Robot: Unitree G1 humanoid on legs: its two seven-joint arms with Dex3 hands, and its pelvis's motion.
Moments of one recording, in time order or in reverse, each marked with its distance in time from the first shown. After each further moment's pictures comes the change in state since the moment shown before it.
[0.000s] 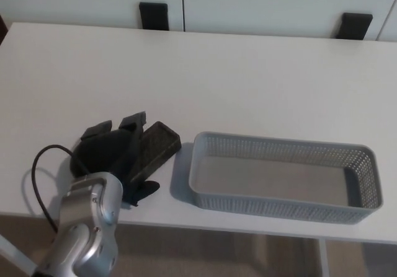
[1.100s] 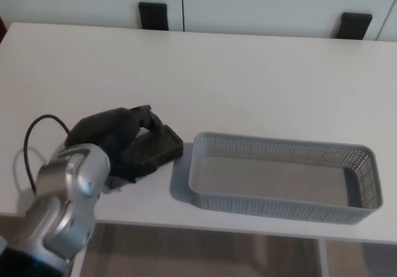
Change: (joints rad) left_arm -0.058 0.125 0.047 -0.128 -0.198 -0.095 -0.205; right_arm -0.009 0.006 -0.018 -0.011 -0.007 0.000 -0.004
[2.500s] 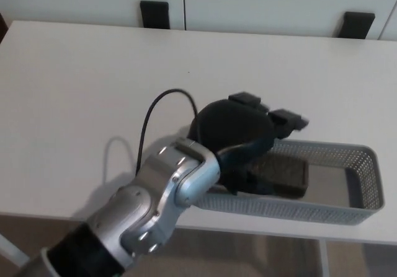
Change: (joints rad) left_arm -0.245 -0.110 -0.404 -0.024 0.154 -0.200 0.037; right_arm -0.019 -0.003 0.018 -0.072 -0.021 0.029 -0.002
